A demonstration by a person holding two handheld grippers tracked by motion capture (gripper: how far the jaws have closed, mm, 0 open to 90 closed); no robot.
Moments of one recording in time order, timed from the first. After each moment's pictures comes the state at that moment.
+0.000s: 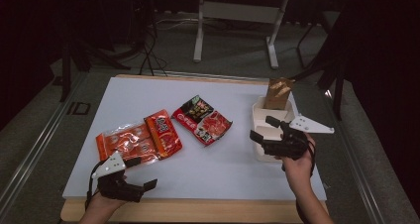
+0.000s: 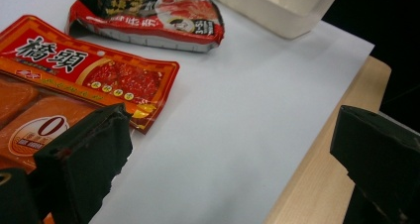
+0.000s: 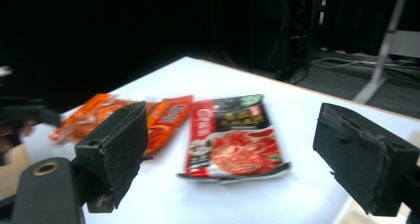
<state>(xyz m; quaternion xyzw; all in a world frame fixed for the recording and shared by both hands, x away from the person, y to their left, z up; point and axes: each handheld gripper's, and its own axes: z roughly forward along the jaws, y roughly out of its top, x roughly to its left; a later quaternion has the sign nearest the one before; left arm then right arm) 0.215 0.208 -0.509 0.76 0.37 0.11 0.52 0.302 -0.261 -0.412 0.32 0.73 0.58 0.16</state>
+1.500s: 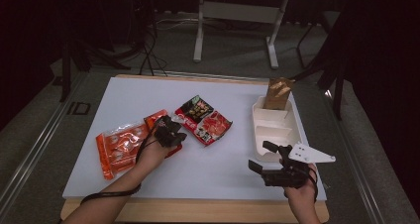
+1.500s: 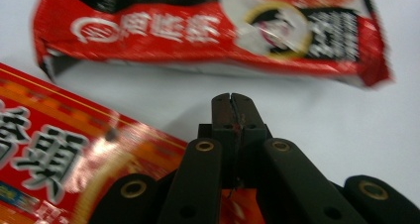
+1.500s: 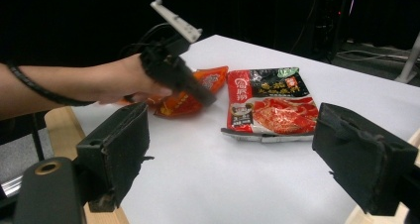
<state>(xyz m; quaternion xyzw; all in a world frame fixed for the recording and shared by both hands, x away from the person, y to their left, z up) 0.378 0.101 -0.520 0.84 0.42 0.11 0.32 0.246 -0.262 -0.434 0.29 0.75 0.57 0.14</state>
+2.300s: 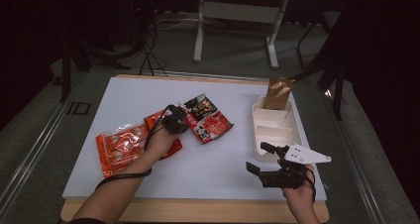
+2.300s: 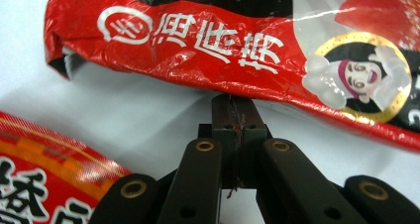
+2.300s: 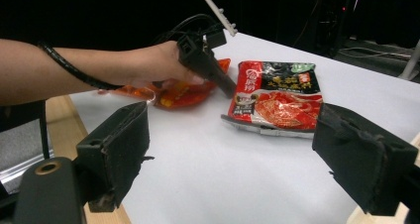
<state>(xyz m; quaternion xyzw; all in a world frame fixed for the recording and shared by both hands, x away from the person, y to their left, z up) 0.427 0.087 -0.532 0.85 0.45 0.11 0.27 0.247 -0.258 -0.438 0.28 0.77 0.56 0.14</state>
